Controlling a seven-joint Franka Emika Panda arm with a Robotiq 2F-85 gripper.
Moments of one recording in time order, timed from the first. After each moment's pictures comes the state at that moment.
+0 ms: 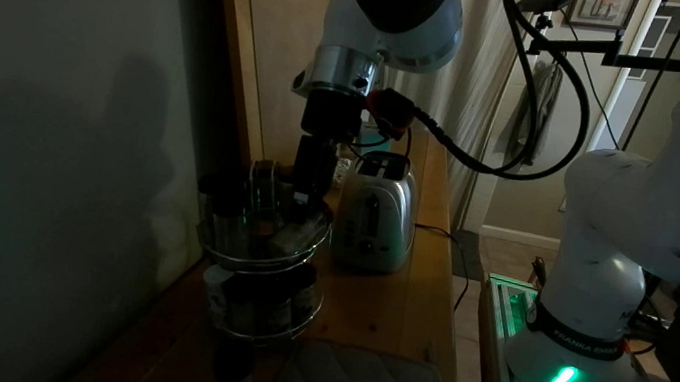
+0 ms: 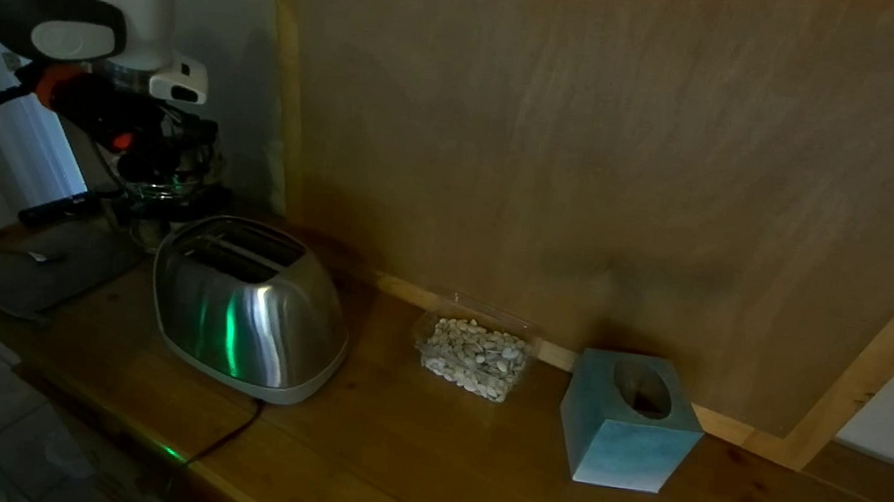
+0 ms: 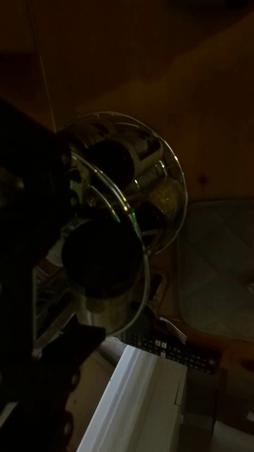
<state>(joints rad) 0.15 -0.39 0.01 -2.52 0.55 2.17 -0.28</state>
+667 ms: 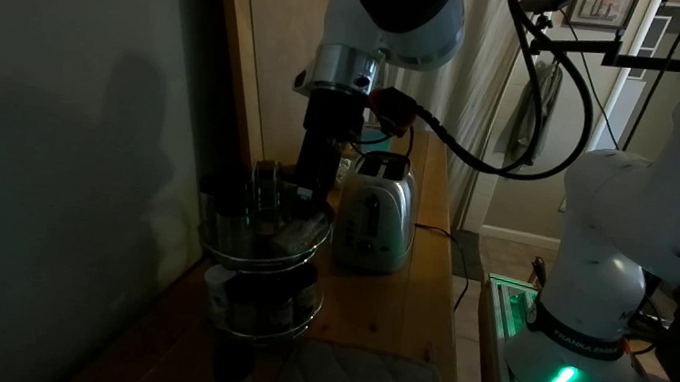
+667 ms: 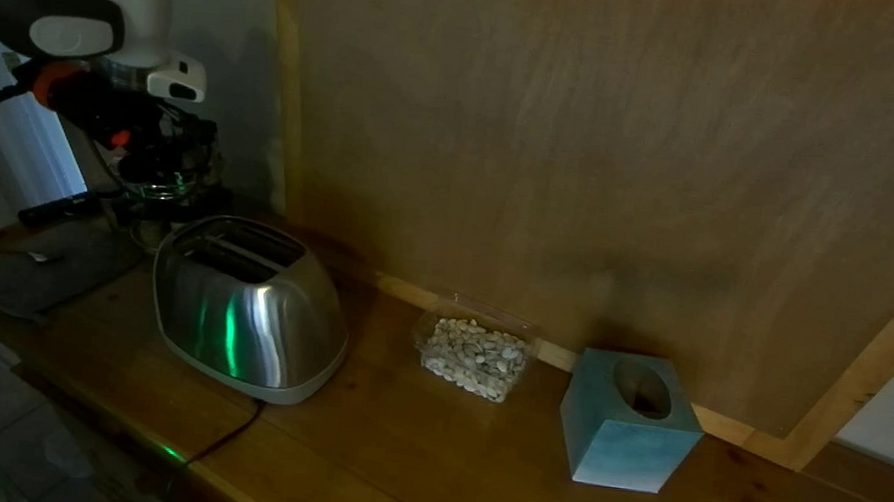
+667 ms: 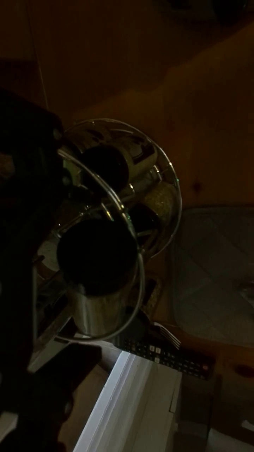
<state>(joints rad) 0.15 -0.40 0.01 -2.52 0.51 2.16 -0.26</state>
